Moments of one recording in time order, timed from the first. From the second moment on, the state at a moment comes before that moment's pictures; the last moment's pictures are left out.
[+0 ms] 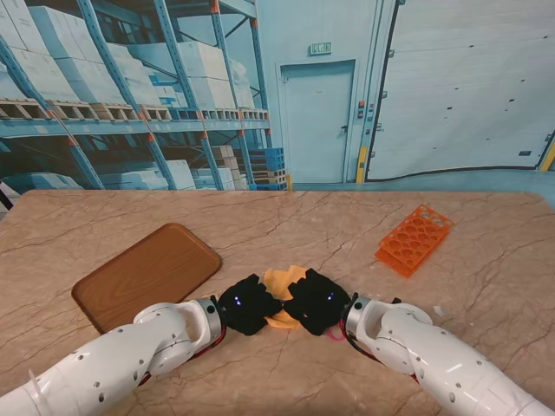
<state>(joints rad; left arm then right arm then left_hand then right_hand) 1.14 -1.00 -0.53 -1.33 1.19 -0.22 0.20 -1.26 -1.00 0.72 -1.28 -1.20 -0.33 -0.26 0.74 -0.50 0.80 -0.03 0.67 0.11 1.10 0.44 0.92 0.14 0.74 0.90 0.77 0.29 1.04 0.91 0.47 0.32 1.43 0.82 0.49 -0.68 1.15 0.03 0.74 -0.24 1.17 0.46 0.57 0.15 1.01 0.51 0.54 0.07 1.08 0.69 0.23 0.14 1.21 0.57</state>
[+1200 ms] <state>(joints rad) 1.30 -1.09 -0.71 -1.38 0.91 -0.02 0.16 -1.35 -0.99 0.84 -1.37 -1.27 -0.34 -0.29 0.62 -0.58 1.00 0.14 0.73 -0.04 1.13 0.46 0.98 0.12 0.81 0.98 0.82 0.24 1.08 0.87 0.49 0.32 1.45 0.75 0.27 -0.56 0.77 0.03 0.68 -0.11 0.88 0.61 0.56 0.20 0.98 0.51 0.54 0.10 1.07 0.69 0.22 0.16 1.19 0.57</state>
